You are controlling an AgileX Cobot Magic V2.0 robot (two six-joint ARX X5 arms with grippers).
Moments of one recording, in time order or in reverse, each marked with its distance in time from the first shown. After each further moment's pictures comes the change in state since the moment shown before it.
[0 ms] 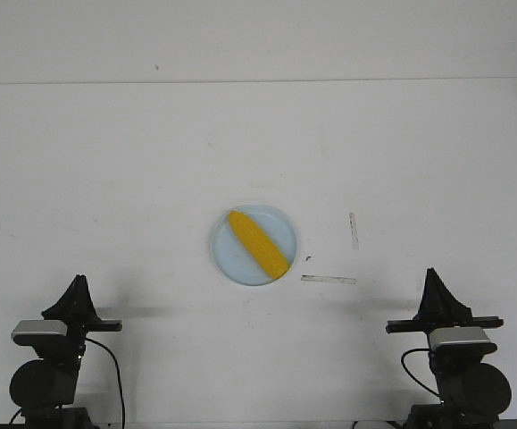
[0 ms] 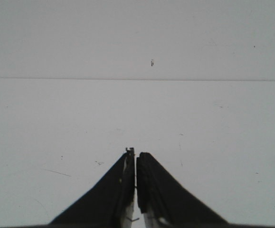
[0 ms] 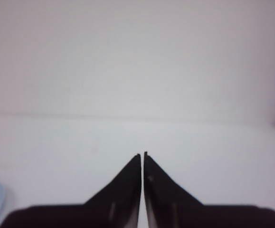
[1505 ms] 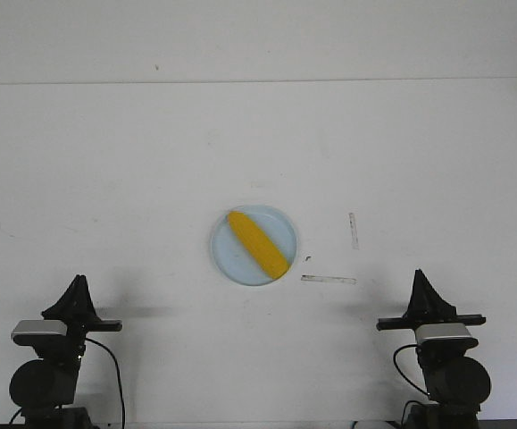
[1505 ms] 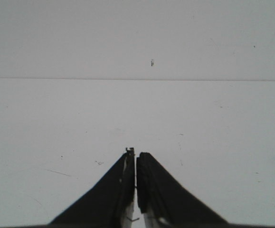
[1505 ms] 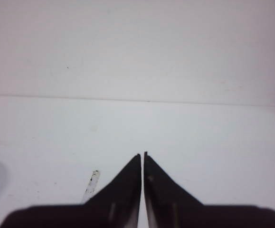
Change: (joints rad) left arm 0.000 0.000 0.000 0.000 0.000 0.000; right arm 0.000 0.000 -0.174 0.175 0.013 0.000
